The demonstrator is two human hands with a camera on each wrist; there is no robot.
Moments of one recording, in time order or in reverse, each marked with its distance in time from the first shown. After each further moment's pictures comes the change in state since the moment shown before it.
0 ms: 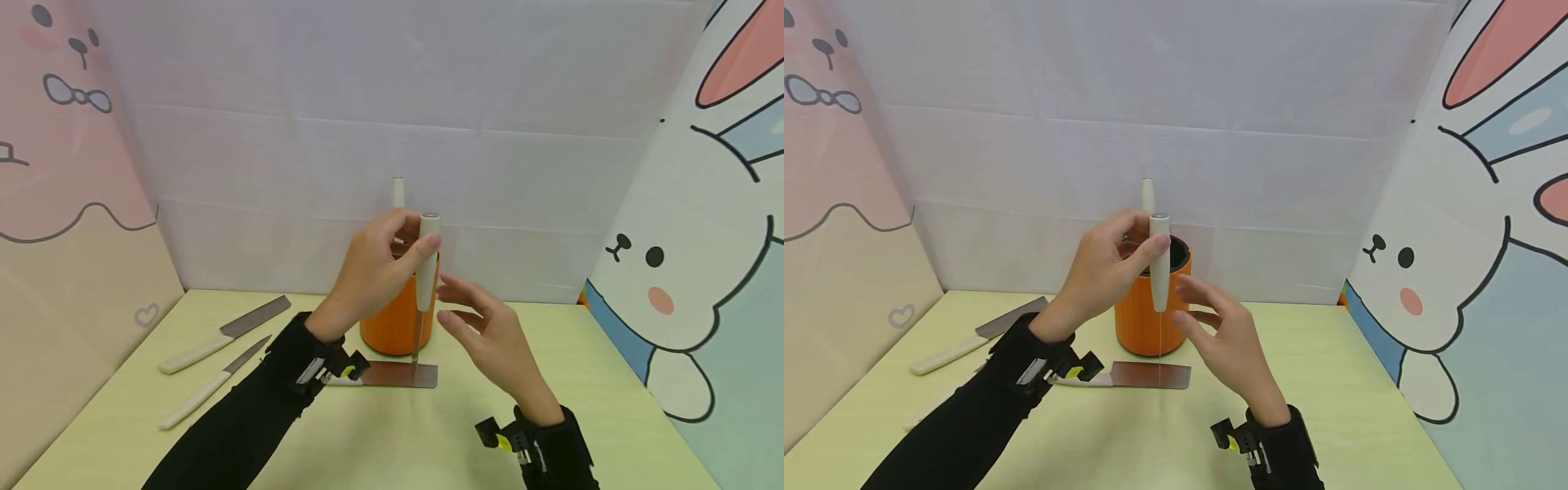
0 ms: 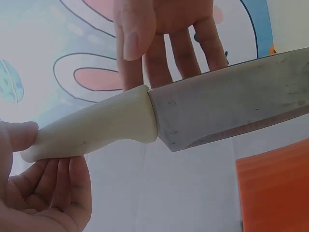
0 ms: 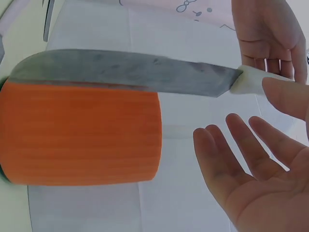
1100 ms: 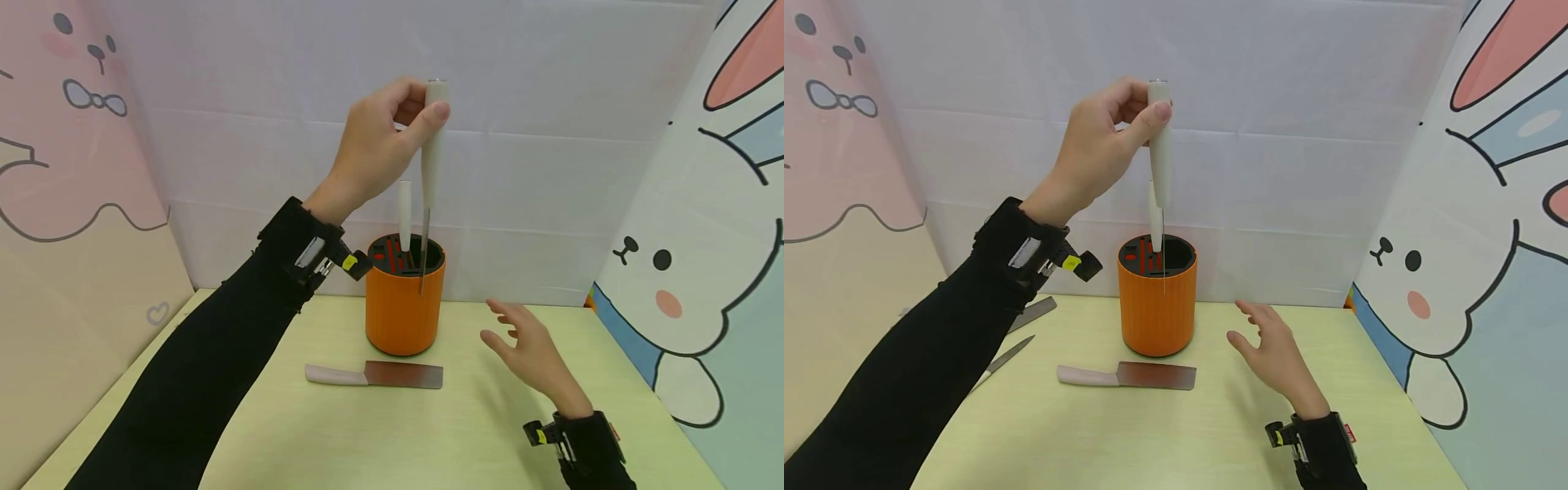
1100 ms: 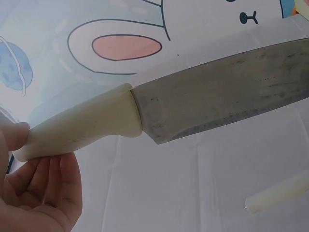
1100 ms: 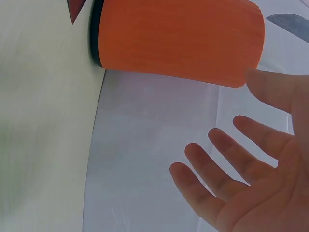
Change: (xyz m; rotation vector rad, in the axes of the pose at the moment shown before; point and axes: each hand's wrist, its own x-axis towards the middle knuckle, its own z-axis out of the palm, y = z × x) left_hand 0.112 0.033 -0.052 0.079 0.034 0.003; right_hand -0.033 0.092 -0.043 -0.456 -0.076 0.066
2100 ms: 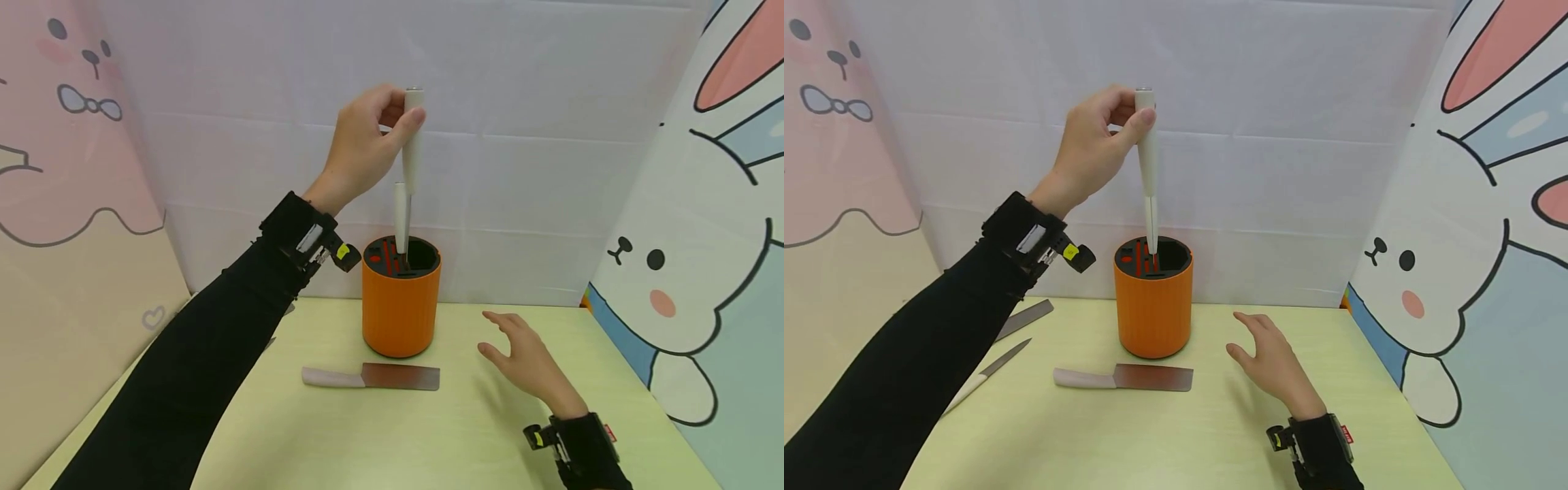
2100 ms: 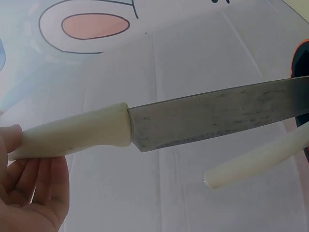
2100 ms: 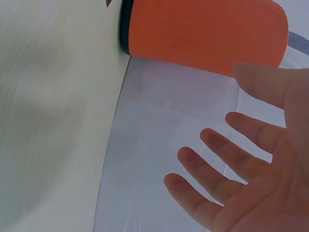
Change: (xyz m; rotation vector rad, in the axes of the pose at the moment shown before) left_hand 0.011 -0.040 -0.004 0.089 0.025 -0.008; right_hand -0.006 0.013 0.012 -0.104 -0.086 0.031
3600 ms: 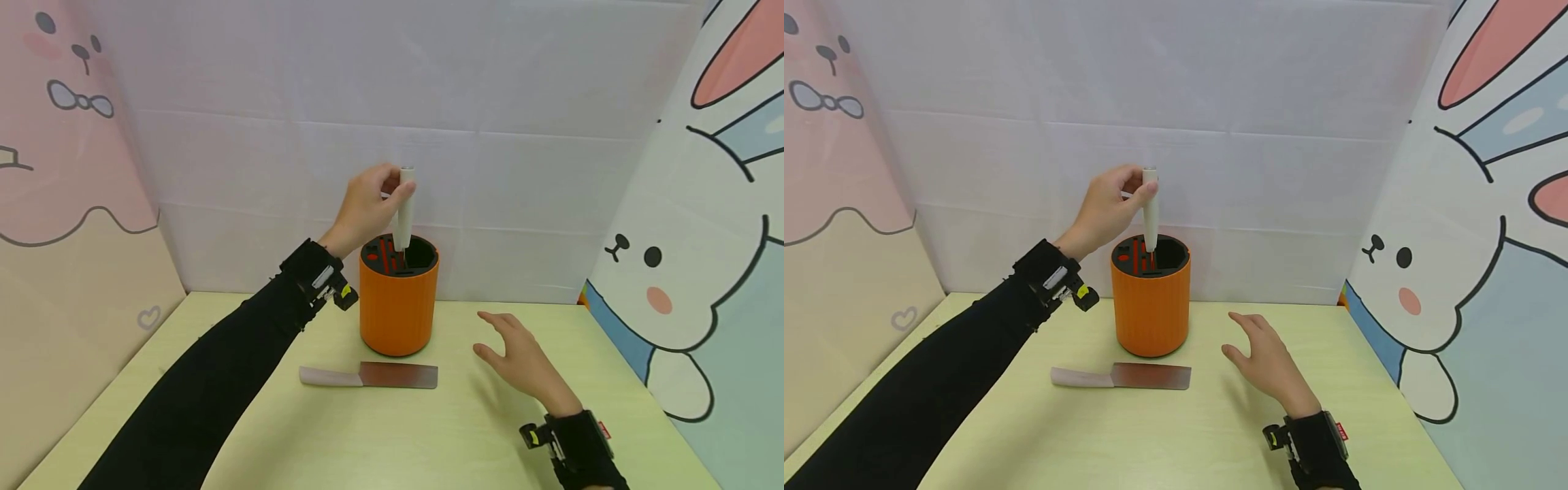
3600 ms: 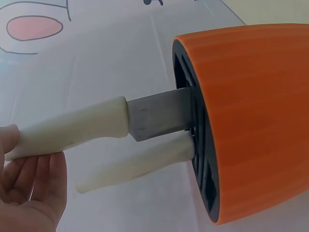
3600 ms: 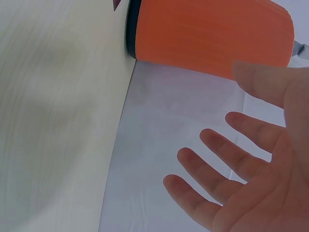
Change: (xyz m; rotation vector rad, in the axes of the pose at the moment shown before) left_hand -0.057 -0.067 0.045 0.008 -0.125 -0.093; right_hand -0.002 -0.003 0.003 0.011 -0.012 -0.010
